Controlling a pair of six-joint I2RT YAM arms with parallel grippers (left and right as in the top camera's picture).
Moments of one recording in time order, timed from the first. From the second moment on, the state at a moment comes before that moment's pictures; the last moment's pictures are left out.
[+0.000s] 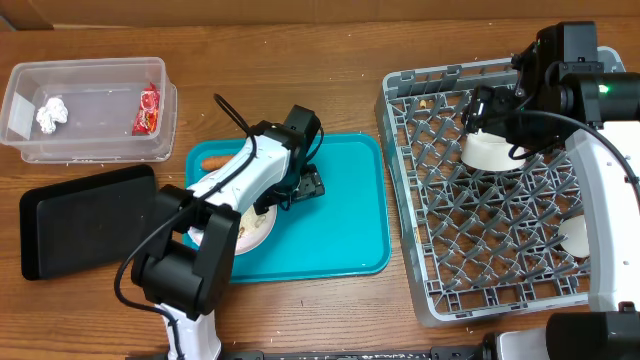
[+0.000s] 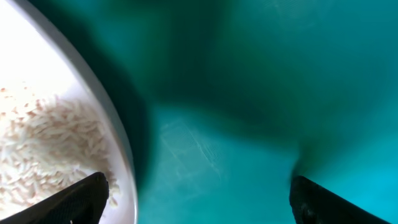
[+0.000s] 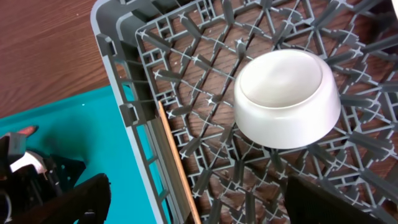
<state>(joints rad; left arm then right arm) -0.43 1.98 1.32 -0.91 -0.03 -0.77 0.00 1.60 1.70 -1.28 -0.15 0.26</state>
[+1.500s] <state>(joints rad) -0.42 1.98 1.44 -1.02 -0.02 -0.70 0.00 1.61 1.70 -1.28 -0.15 0.26</state>
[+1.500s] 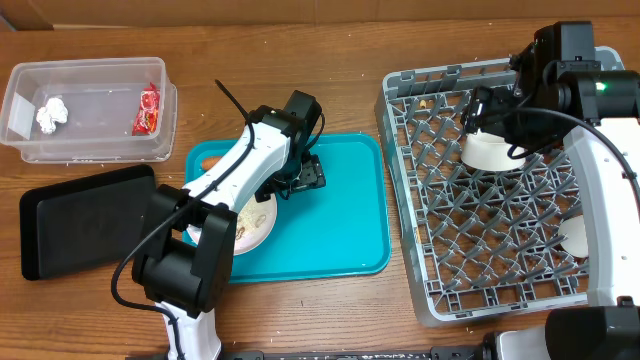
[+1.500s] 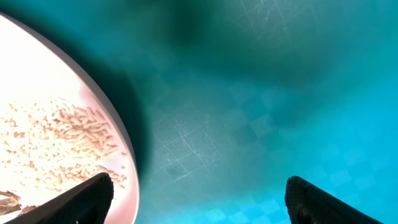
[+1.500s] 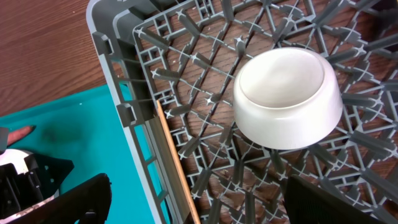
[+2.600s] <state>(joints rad) -0.42 1.99 1.35 -0.95 0.00 -0.70 0.00 1.61 1.70 -1.28 -0.15 0.26</state>
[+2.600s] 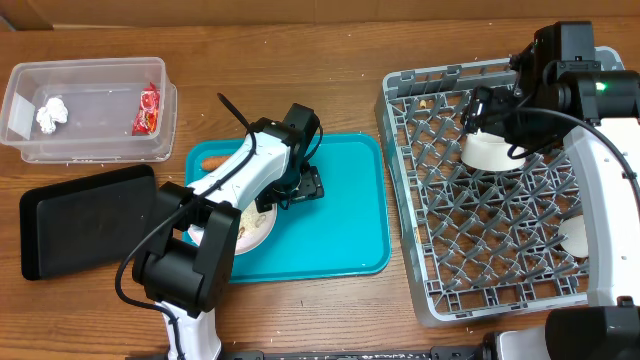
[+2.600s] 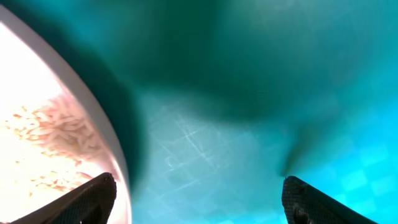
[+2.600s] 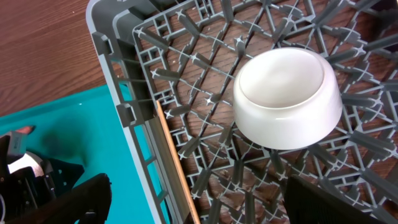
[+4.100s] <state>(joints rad) -0.42 2.02 1.36 -0.98 0.01 -0.65 0.00 1.61 1.70 -1.28 -0.15 0.26</state>
